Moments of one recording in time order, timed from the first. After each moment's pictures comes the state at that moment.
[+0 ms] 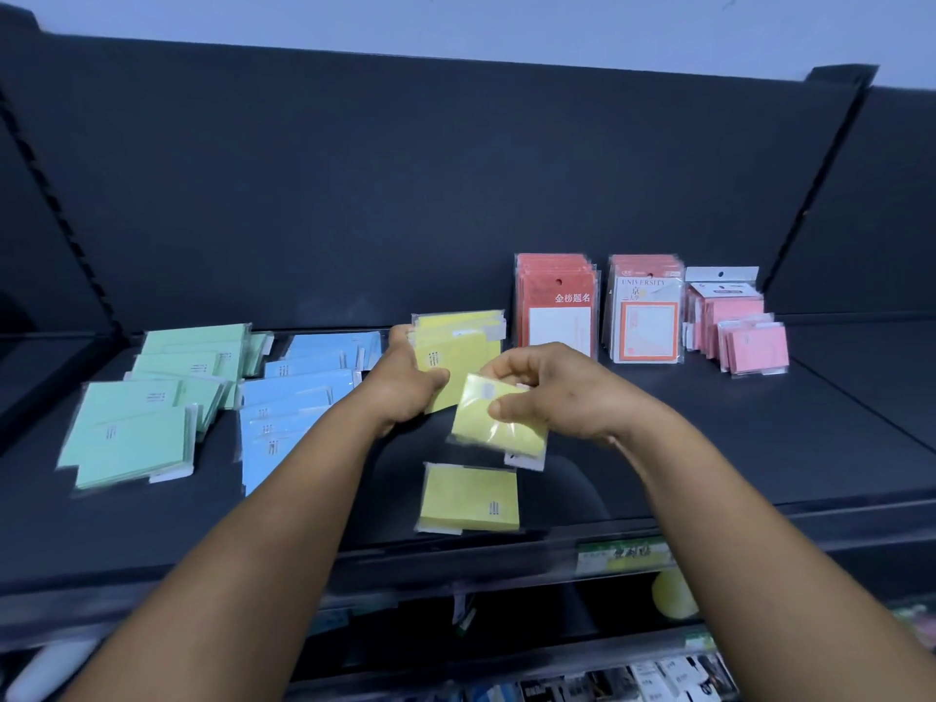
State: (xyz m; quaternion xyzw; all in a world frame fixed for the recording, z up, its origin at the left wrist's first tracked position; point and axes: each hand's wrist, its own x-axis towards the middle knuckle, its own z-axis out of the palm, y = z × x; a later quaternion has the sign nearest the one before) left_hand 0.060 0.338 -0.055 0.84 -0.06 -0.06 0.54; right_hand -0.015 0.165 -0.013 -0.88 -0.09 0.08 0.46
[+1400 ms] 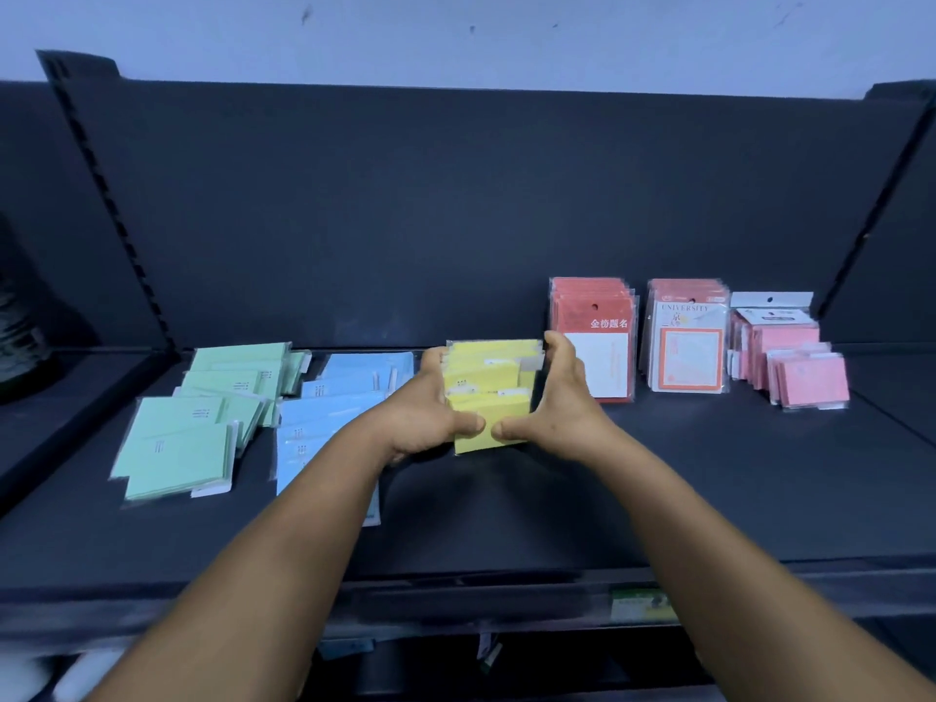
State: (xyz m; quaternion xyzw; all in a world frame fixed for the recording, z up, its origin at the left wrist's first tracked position) left_hand 0.054 0.355 -0.049 0.82 -0.12 -0.15 0.55; right_hand 0.031 0.181 -0.049 -0.91 -0.01 -0.06 0.42
